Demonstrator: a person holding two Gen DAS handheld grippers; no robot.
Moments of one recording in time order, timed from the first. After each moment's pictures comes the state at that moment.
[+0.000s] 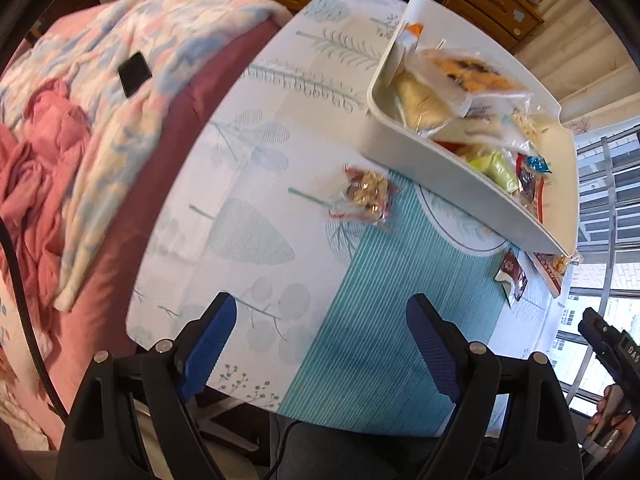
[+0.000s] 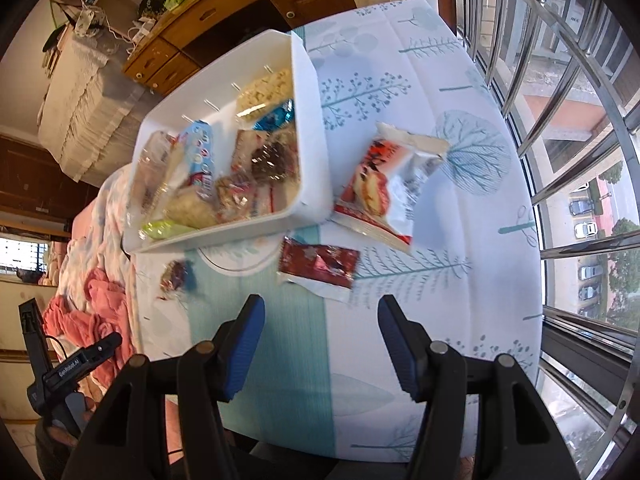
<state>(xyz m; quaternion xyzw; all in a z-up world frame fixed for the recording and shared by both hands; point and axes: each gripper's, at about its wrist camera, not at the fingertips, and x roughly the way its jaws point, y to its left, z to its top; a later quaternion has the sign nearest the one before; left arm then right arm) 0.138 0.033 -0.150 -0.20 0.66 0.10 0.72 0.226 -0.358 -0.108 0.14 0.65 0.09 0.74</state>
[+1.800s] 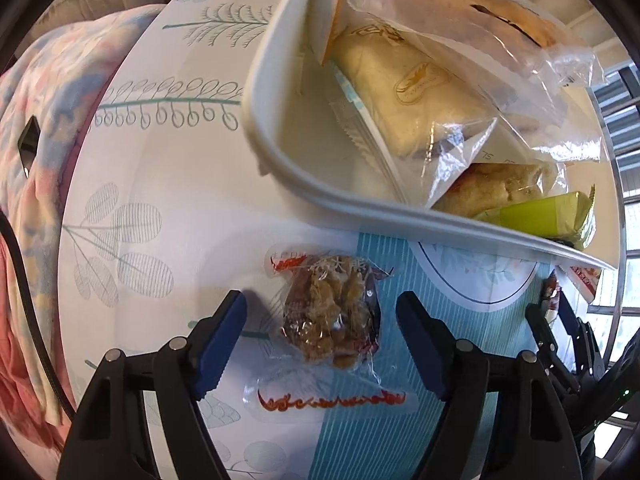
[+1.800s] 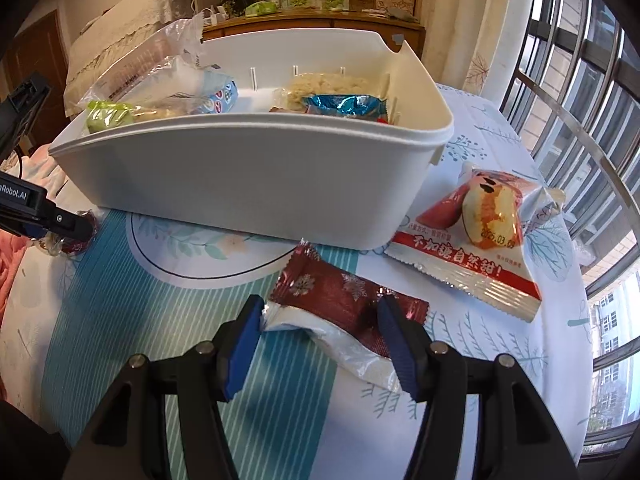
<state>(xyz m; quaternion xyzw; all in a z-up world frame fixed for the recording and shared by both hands) 0.254 0.012 -0.261 -0.13 0.67 -0.02 0.74 0.200 -0.264 -0.220 -0.07 0.47 0.09 0.88</state>
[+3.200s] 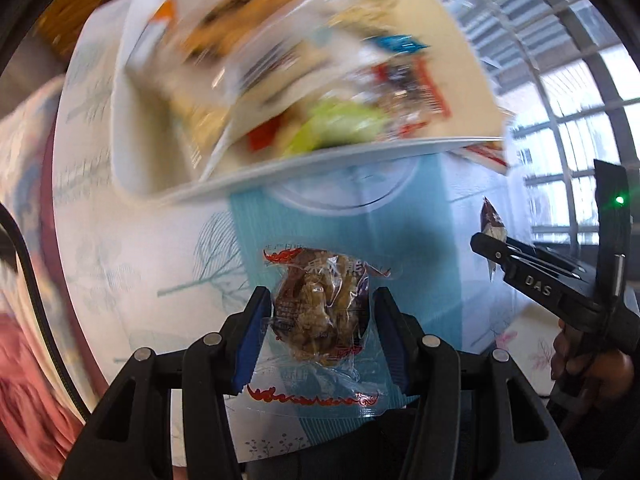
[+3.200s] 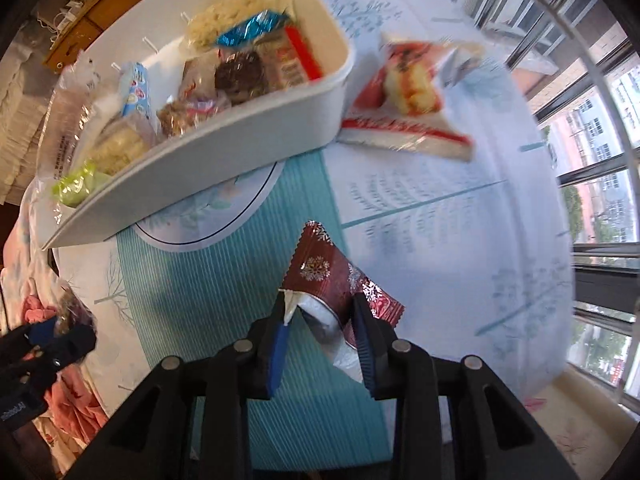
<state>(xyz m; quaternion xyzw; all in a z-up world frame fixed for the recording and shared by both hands) 0.252 -0.041 -0.179 -0.01 0.70 -0.21 0.69 0.200 -0.268 -0.162 0.09 0.68 -0.07 0.72</state>
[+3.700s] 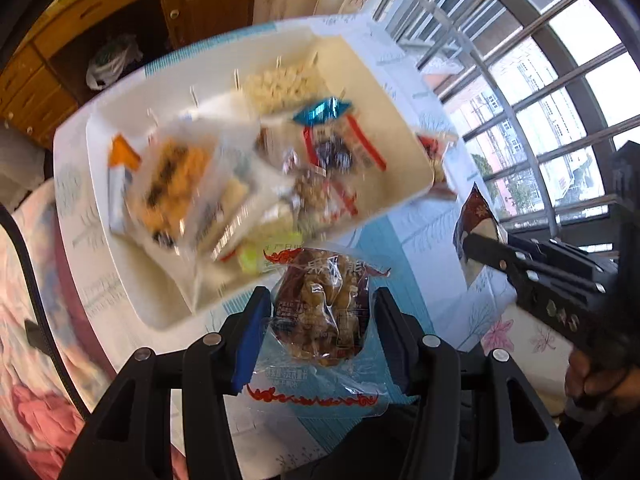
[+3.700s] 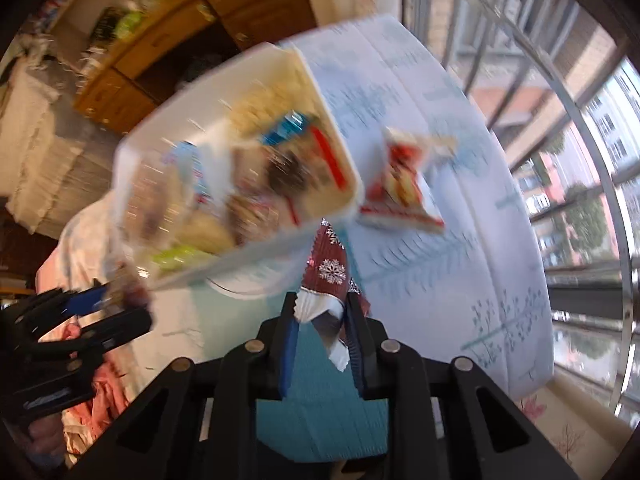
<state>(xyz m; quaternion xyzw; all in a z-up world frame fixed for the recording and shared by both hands) 0.299 -0.093 -0.084 0.06 0.65 -0.27 0.71 0.229 -0.268 -0.069 0.14 0.62 -0.04 0.77</state>
